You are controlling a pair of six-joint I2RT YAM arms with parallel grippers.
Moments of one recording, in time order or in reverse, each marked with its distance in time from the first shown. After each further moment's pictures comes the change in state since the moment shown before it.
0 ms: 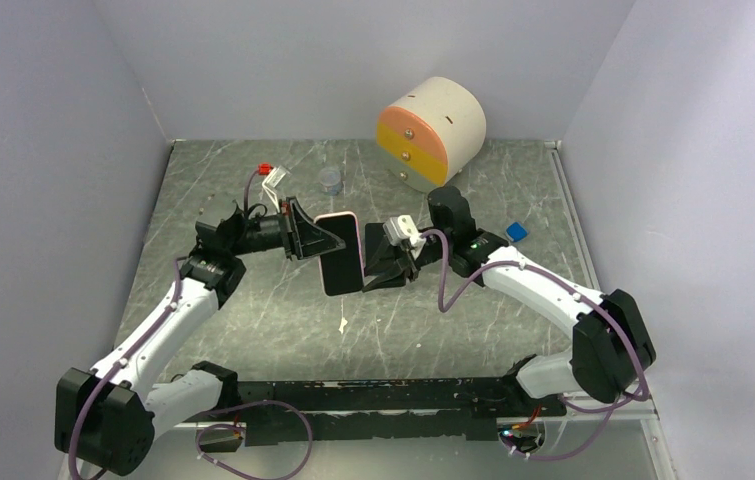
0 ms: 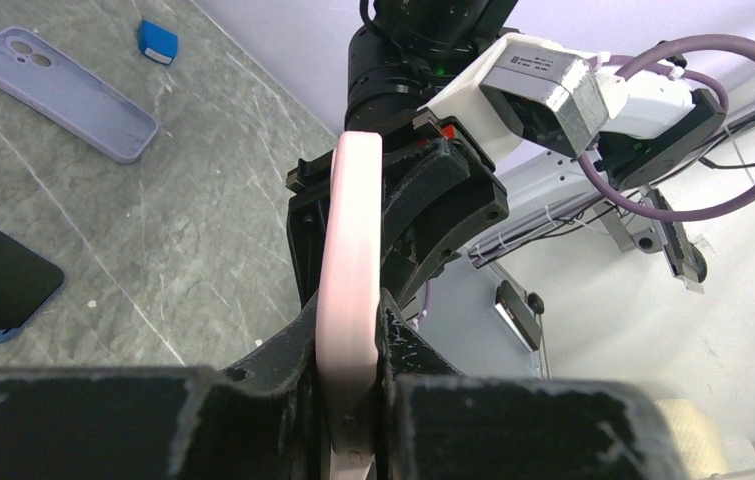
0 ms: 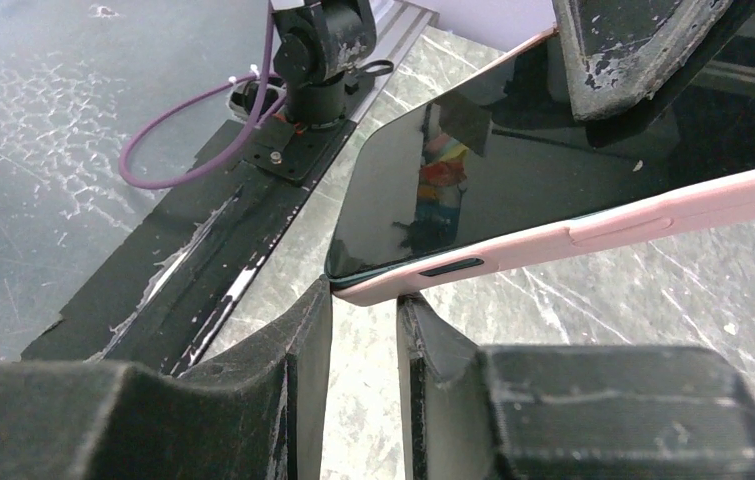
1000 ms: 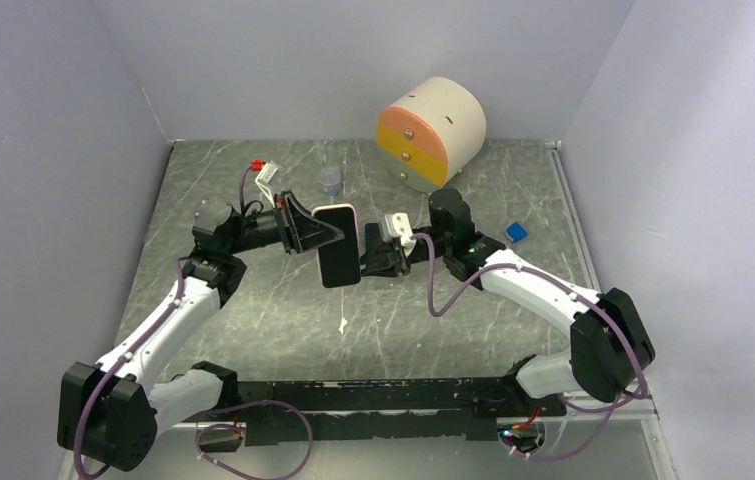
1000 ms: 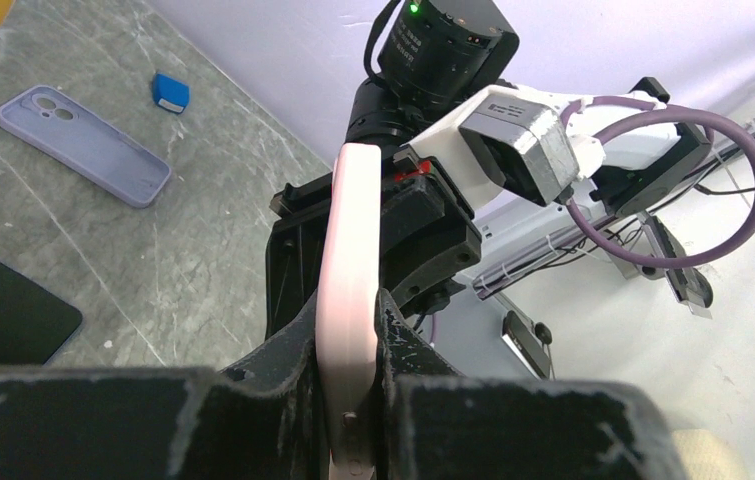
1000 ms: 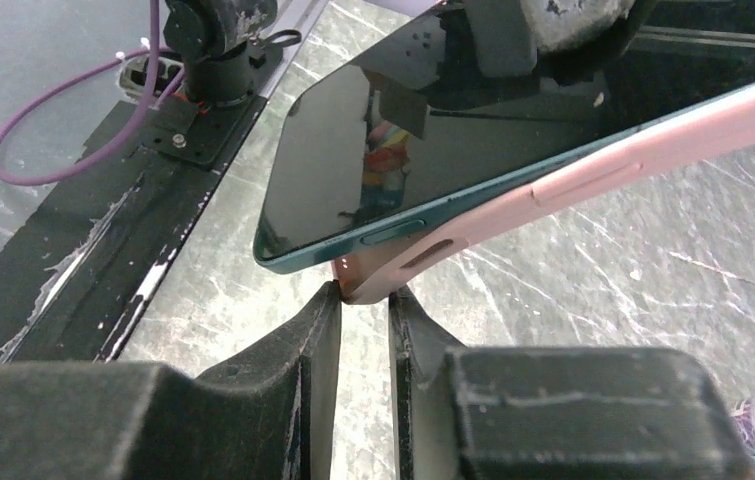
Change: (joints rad) left arm 0.019 0.023 -0.027 0.166 -0.022 -0.071; right arm 0.014 0.007 -0.021 0.116 0.180 0.017
